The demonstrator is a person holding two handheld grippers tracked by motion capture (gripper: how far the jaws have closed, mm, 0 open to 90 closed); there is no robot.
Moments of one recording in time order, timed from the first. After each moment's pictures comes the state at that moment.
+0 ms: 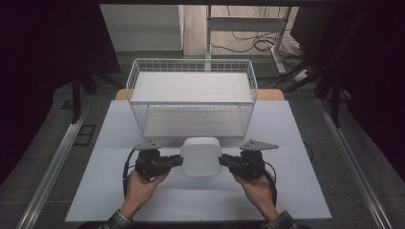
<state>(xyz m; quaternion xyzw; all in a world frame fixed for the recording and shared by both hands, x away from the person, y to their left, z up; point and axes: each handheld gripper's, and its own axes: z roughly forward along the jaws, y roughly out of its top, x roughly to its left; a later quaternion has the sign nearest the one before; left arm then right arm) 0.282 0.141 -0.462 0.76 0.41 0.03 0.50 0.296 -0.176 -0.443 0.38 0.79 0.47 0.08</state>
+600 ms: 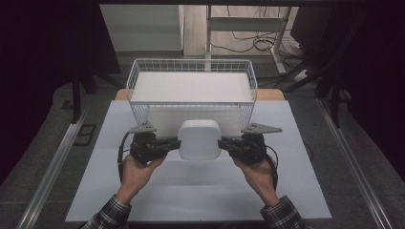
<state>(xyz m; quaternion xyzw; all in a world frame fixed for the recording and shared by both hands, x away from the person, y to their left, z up) 0.300 0.150 -0.415 0.75 0.40 0.07 0.51 0.316 -0.169 -0.399 0.36 0.78 0.50 0.10</state>
